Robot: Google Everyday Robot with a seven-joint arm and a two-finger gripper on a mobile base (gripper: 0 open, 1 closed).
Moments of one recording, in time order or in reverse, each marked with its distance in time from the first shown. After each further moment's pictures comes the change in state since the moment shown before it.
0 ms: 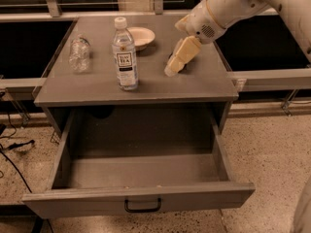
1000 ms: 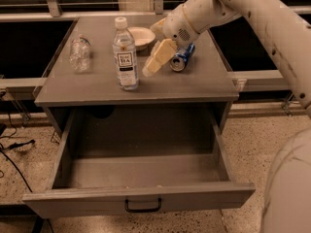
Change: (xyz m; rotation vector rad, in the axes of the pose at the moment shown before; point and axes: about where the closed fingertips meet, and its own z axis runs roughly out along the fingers) arm -0.042 0.005 0.053 -0.105 -0.137 -0.043
